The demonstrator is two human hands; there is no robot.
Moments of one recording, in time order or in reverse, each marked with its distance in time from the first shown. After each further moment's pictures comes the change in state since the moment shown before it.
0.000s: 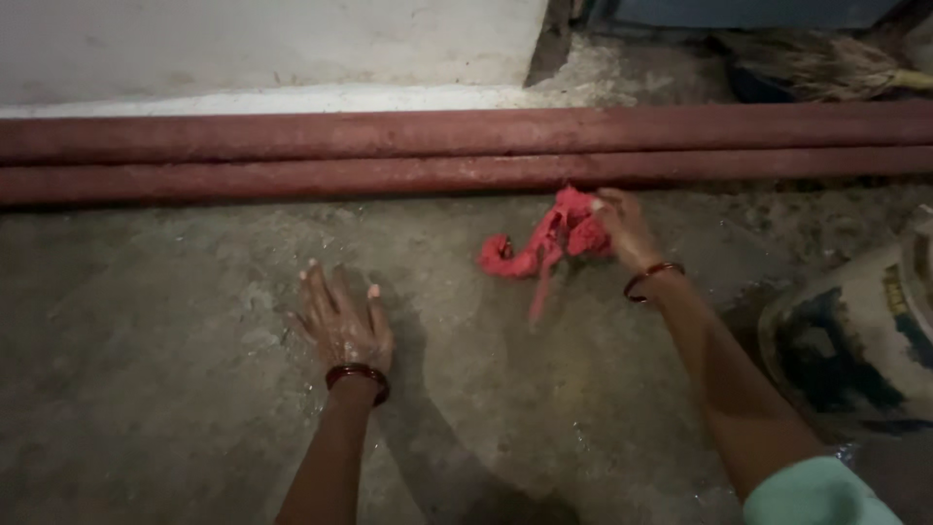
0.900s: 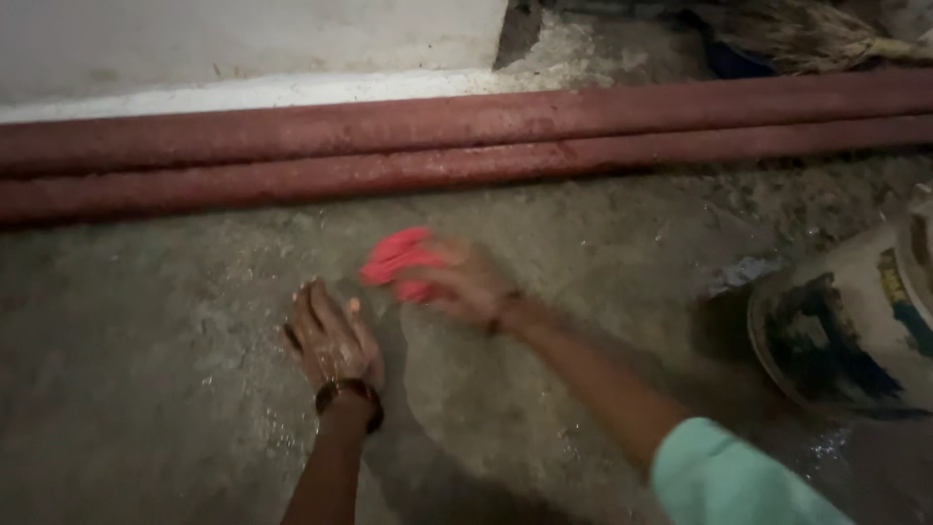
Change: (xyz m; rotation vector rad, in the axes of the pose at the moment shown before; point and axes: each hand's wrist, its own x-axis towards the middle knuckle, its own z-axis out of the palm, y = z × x) left_hand -0.011 0.014 0.027 -0.094 0.033 0.020; right_hand -0.059 -0.121 0.133 -0.261 -0.279 -0.838
